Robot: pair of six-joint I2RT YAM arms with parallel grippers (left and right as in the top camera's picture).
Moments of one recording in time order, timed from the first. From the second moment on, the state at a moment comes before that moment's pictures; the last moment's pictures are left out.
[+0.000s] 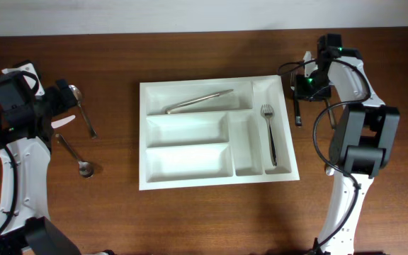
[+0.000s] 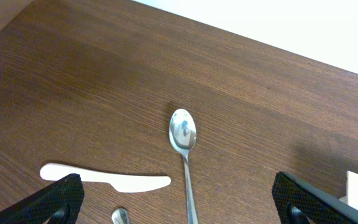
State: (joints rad) left arm 0.37 1.54 1.16 -0.28 0.04 -0.05; right arm -0.12 2.41 1.99 -1.00 -0.14 -0.08
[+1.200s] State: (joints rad) left arm 0.37 1.54 1.16 -0.28 0.04 -0.05; right arm -0.07 2.43 2.41 -1.35 -0.06 -0.02
